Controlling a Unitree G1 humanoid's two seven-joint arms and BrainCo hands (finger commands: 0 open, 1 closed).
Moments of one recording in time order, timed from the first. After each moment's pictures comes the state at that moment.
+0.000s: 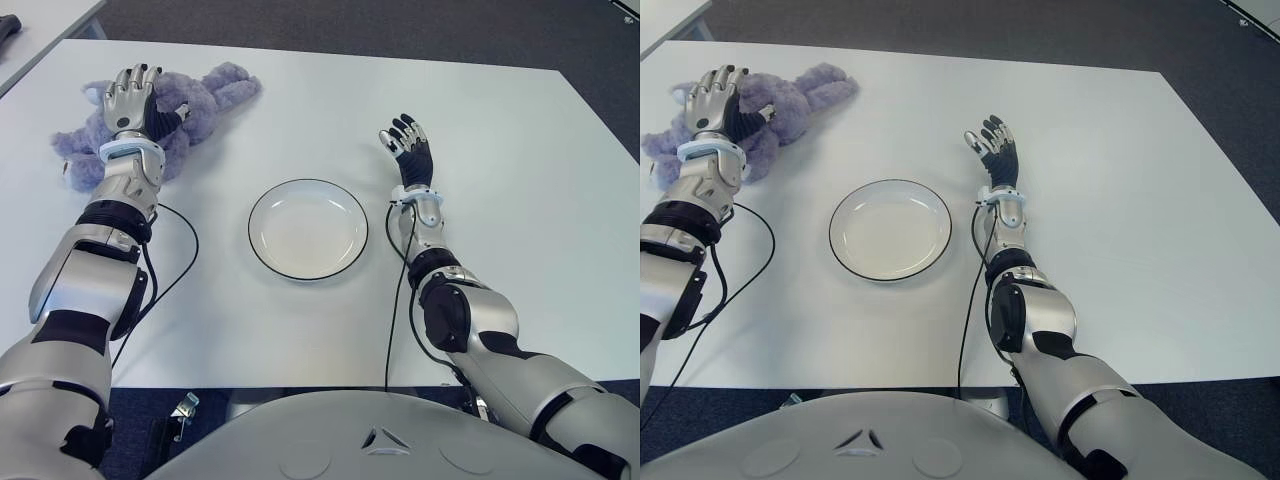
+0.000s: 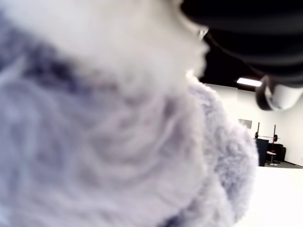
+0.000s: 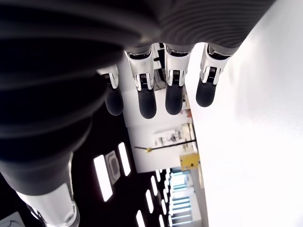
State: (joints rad) left arm -0.80 0.58 -0.29 1.11 0.70 0.00 0.47; right arm -0.74 0.02 -0.37 1.21 0.04 -0.57 0.07
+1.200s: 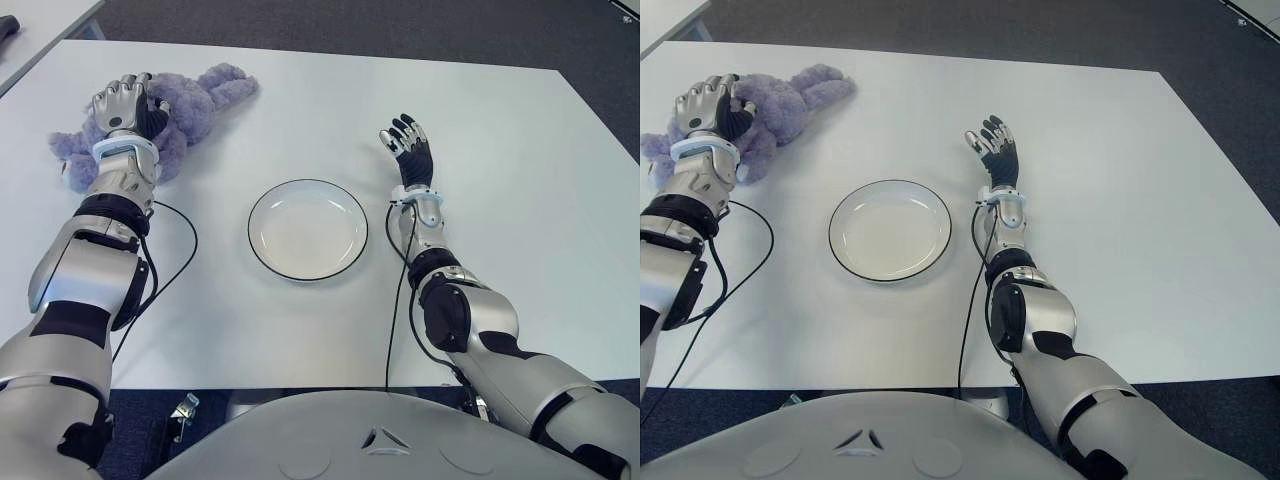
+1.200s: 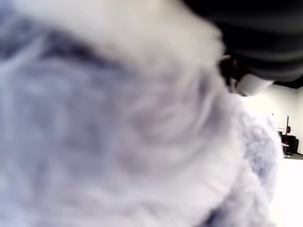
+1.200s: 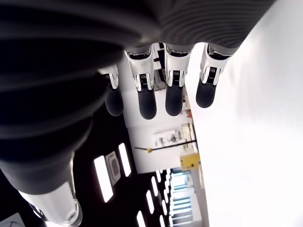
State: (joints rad) left arm -0.86 0.57 -0.30 1.22 0.70 0.01 0.45; right arm -0.74 0.02 -0.37 1.21 0.04 -0.57 0.07
